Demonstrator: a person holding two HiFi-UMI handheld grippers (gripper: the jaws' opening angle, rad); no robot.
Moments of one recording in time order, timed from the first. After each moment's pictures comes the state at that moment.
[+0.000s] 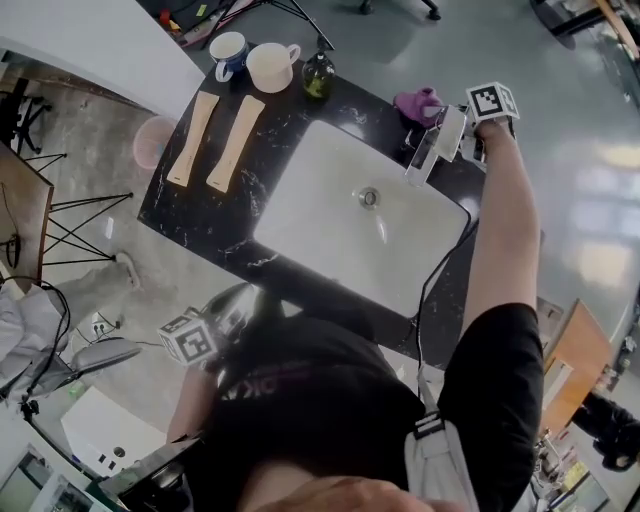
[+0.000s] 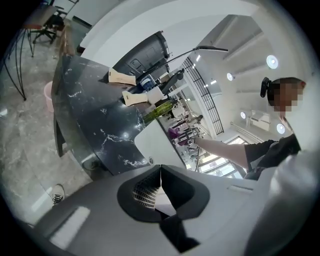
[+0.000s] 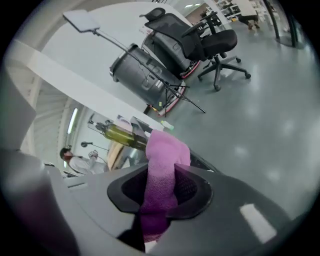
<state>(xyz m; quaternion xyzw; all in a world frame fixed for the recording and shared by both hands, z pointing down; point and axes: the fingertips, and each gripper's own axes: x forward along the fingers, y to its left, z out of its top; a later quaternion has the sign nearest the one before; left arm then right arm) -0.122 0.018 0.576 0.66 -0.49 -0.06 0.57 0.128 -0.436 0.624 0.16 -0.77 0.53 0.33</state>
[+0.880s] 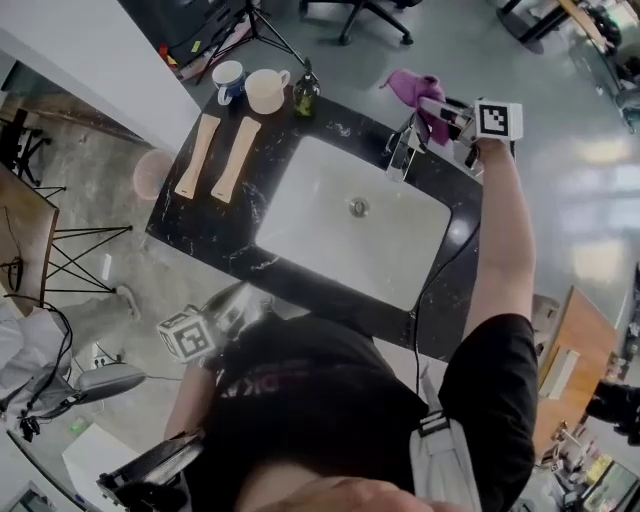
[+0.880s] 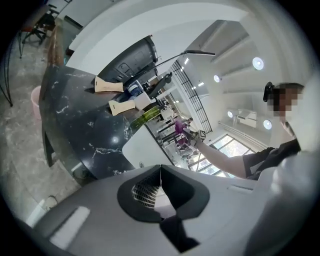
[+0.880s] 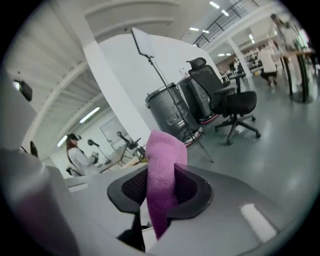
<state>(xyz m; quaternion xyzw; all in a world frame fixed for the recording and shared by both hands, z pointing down) -0.131 0.019 0.546 0.70 -0.46 -0.09 0.53 0.122 -0.413 0.459 0.18 -0.90 0.36 0.16</state>
